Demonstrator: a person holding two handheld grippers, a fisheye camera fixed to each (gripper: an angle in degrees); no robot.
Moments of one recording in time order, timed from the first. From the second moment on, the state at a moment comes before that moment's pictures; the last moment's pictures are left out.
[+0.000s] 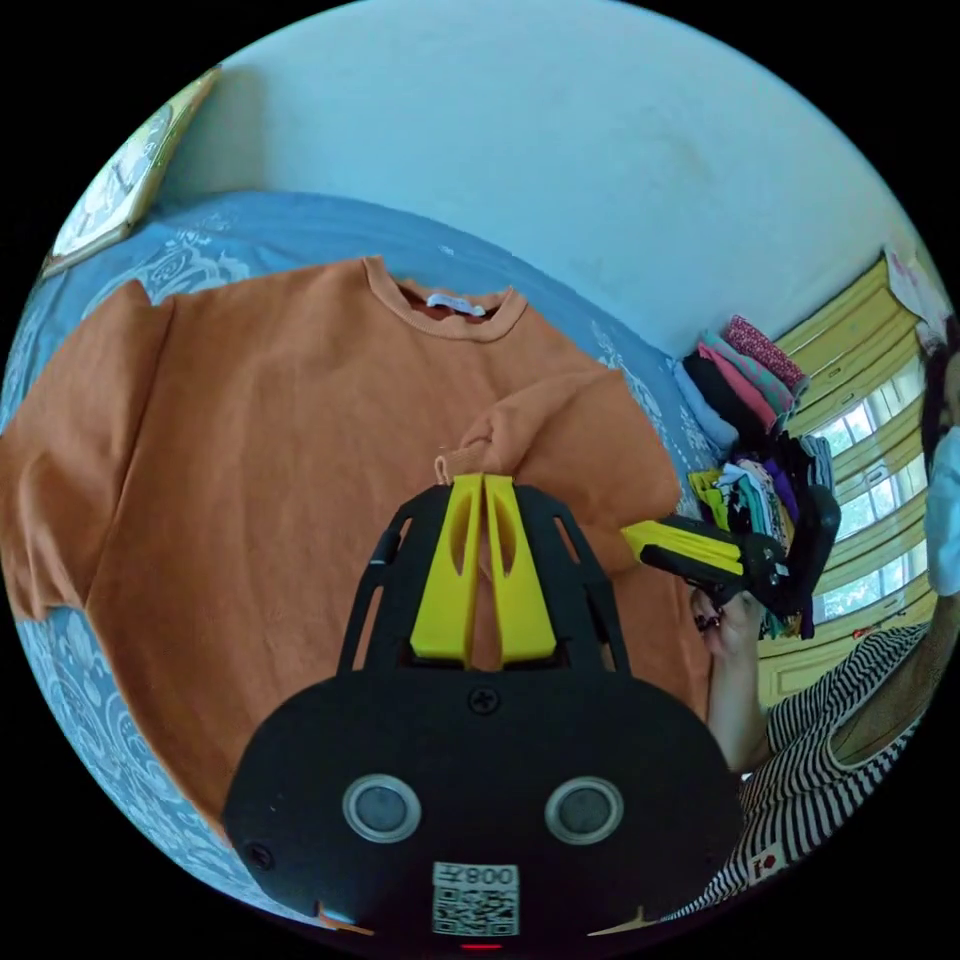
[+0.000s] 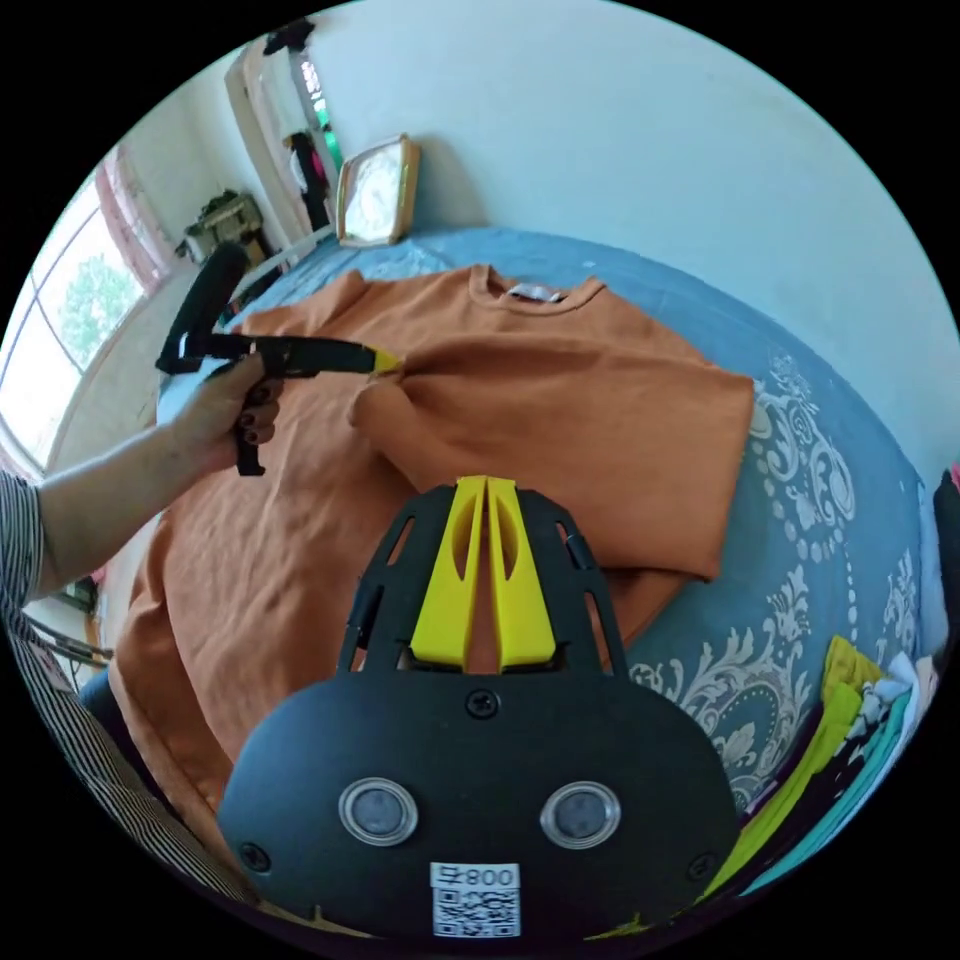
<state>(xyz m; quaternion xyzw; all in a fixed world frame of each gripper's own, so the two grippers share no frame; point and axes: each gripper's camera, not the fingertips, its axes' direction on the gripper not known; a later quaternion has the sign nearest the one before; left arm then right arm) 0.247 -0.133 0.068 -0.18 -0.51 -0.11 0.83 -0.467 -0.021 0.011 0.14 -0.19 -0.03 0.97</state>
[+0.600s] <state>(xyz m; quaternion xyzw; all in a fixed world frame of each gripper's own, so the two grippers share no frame) 0.265 0.068 -0.237 0.18 -0.58 -0.22 0.76 -0.462 -0.084 -0.013 0.10 -0.26 0.01 0.96</state>
